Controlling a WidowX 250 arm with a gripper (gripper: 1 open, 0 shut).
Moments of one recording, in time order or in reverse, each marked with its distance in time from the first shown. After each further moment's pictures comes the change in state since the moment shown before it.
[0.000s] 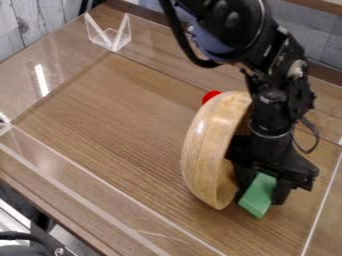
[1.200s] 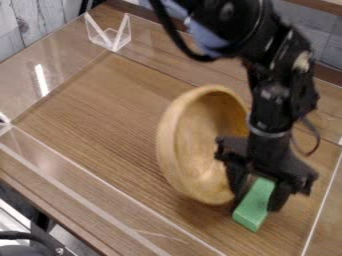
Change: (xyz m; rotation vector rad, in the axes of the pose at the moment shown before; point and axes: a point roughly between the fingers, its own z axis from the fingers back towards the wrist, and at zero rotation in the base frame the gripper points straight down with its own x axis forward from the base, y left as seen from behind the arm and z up) arm -0.004 0.002 0.023 0.031 0.060 0.007
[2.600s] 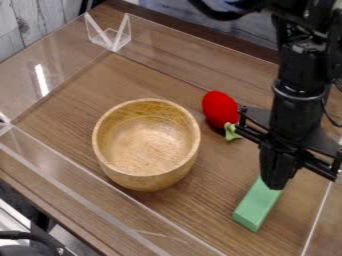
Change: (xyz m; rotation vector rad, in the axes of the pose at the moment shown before) arm -0.006 -0.017 0.036 -0.015 0.052 -0.170
